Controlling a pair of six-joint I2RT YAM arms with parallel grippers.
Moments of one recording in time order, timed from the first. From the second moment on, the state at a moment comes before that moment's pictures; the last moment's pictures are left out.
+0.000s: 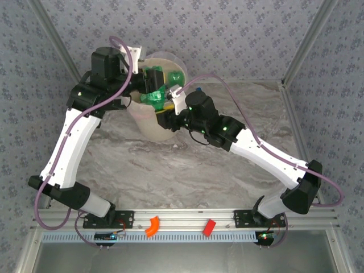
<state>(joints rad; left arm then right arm) -0.46 1.49 1.97 -0.85 0.29 -0.30 0.91 1.46 1.48 -0.34 -0.06 0.24</state>
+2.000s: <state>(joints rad) -0.34 2.27 2.59 -0.79 0.18 -0.34 0.55 0.97 1.09 -0.41 0.01 0.36</state>
